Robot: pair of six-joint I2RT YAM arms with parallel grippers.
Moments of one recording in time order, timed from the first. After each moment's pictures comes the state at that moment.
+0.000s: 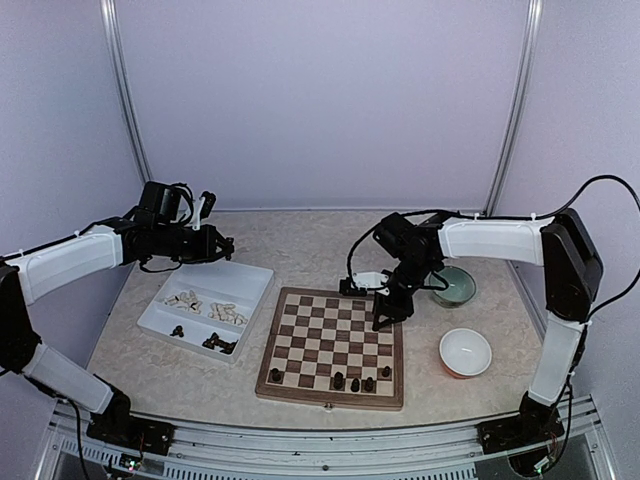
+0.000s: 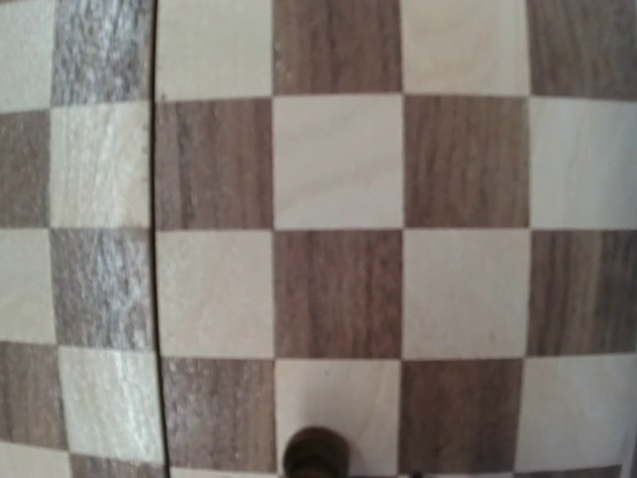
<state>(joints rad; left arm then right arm) -0.35 1.40 1.02 -0.30 0.33 -0.31 0.69 1.87 1.37 -0.82 -0.30 -0.74</state>
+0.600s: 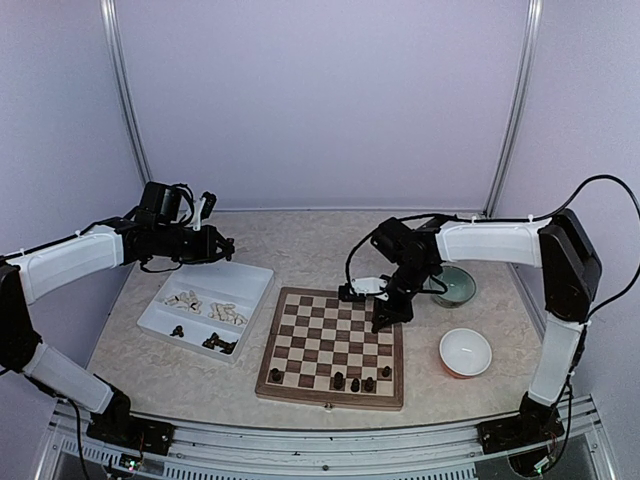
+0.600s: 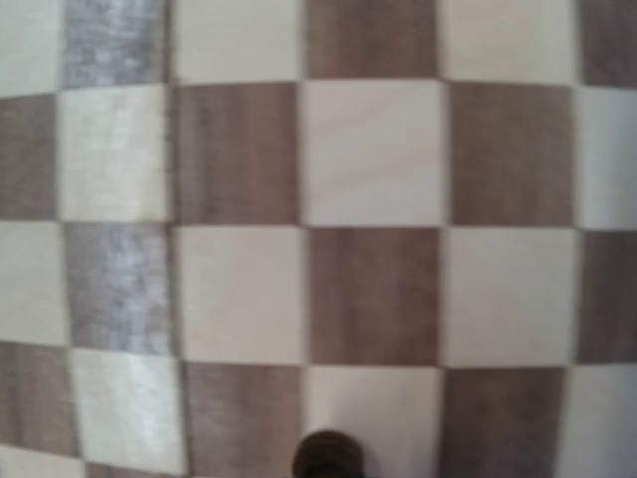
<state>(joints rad) -0.35 1.40 1.02 -0.30 0.34 -0.31 0.71 1.88 1.35 -0.82 -0.30 -0.74</state>
